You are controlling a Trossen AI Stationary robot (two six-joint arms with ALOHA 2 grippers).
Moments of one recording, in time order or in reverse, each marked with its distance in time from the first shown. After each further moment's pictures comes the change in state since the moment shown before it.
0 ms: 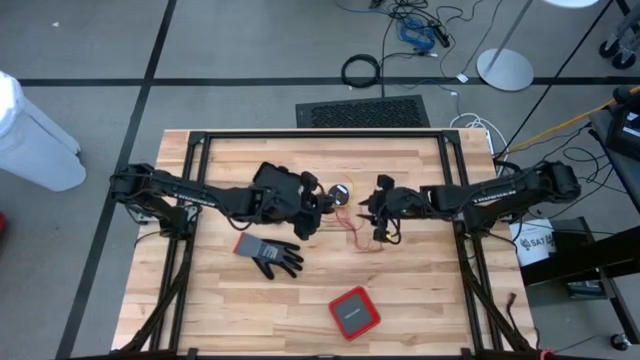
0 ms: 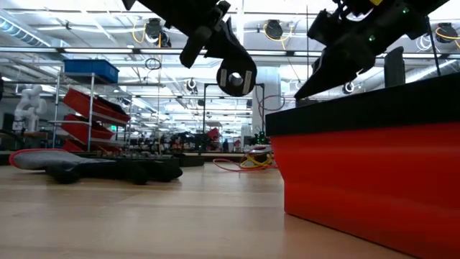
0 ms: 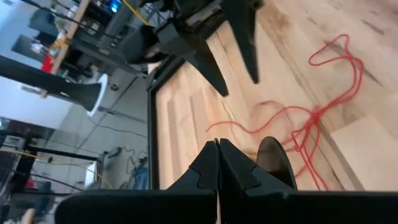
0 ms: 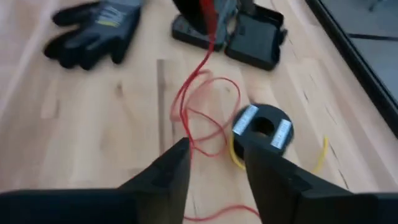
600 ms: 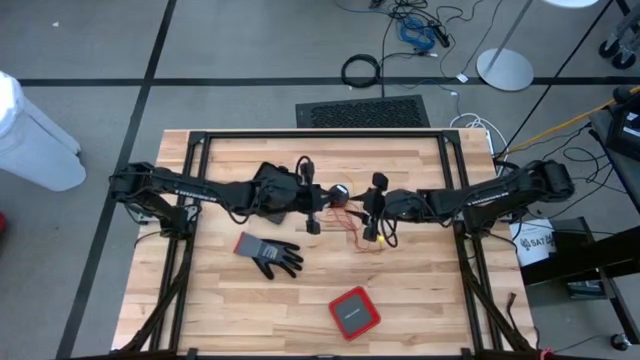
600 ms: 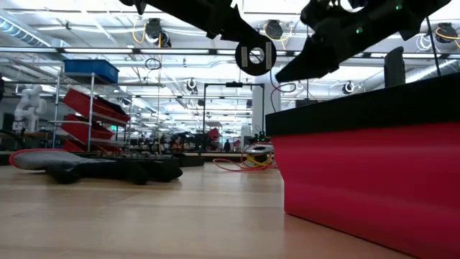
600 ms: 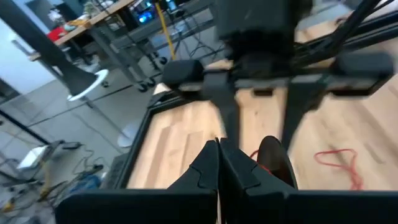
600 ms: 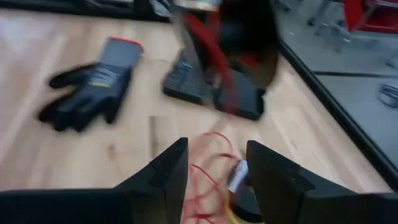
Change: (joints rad) left arm 0.063 -0.001 0.000 0.186 0.119 -0.373; right arm 0.032 0.074 0.000 0.240 0.114 -0.002
